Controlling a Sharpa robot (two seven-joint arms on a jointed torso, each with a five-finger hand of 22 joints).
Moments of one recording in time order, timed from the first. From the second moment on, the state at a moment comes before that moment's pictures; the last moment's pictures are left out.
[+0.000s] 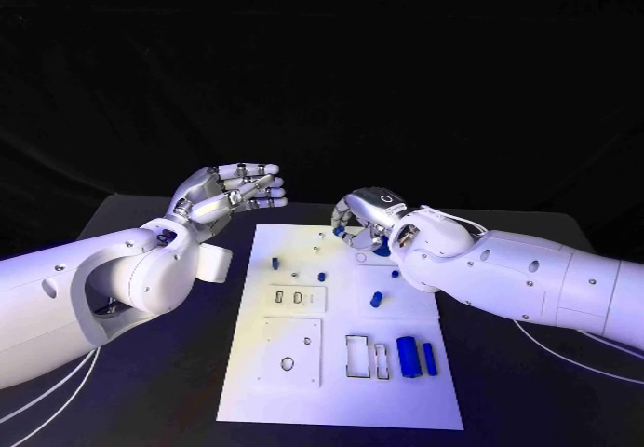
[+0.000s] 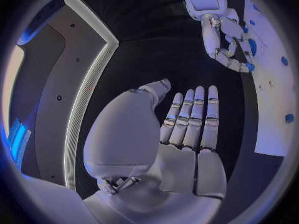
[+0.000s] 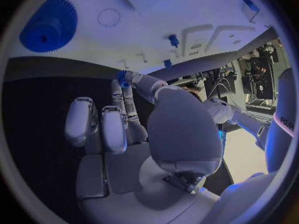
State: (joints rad) left arm 1.25 -0.99 0.01 1.71 -0.04 -0.31 0.45; left_hand 1.44 -0.17 0.49 0.16 0.10 0.82 0.21 0.23 0.15 0.98 0.20 0.11 0.06 0.89 0.16 0.31 0.18 0.17 0.80 0.27 0.30 0.11; right arm 1.31 -0.53 -0.15 1.26 -1.58 -0.51 -0.07; right_hand 1.29 -0.18 0.64 -0.09 0.19 1.08 0.13 0.30 0.38 1.22 0.09 0.13 0.13 1.47 -0.01 1.38 1.14 0.09 1.33 0.09 1.33 1.18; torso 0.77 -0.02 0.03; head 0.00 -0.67
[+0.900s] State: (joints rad) left arm 1.27 -0.99 0.01 1.72 -0.04 -0.30 0.45; left_hand 1.44 -0.17 0.49 0.16 0.10 0.82 0.21 0.23 0.15 0.98 0.20 0.10 0.06 0.89 0.16 0.30 0.18 0.17 0.80 0.27 0.30 0.11; right arm 1.29 -0.43 -0.15 1.15 -1.56 -0.52 -0.07; right_hand 1.29 -0.18 0.64 -0.09 0.19 1.08 0.13 0.30 0.39 1.22 0.09 0.12 0.13 1.47 -0.01 1.38 1.14 0.09 1.33 0.09 1.34 1.18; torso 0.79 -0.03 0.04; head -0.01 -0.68
